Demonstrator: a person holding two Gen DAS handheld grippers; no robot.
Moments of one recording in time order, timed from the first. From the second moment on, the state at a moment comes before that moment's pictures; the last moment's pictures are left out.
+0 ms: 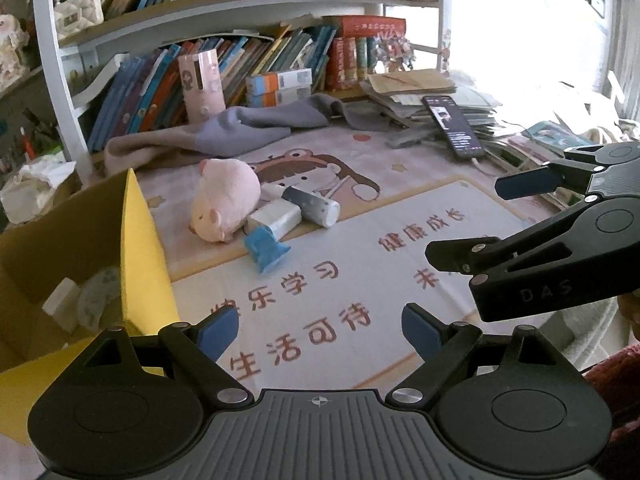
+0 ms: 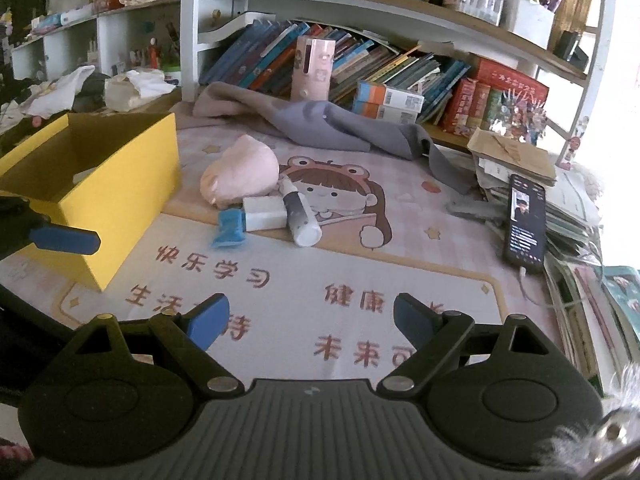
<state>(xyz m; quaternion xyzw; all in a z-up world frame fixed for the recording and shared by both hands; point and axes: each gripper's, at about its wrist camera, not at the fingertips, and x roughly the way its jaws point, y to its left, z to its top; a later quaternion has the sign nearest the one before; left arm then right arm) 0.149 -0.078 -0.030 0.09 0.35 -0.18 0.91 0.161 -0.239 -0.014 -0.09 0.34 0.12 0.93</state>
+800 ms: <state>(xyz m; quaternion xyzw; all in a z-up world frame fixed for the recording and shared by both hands) 0.220 -0.112 -0.038 0.10 0.39 -0.07 0.91 0.269 -0.265 -0.030 -0.07 0.34 0.21 0.91</state>
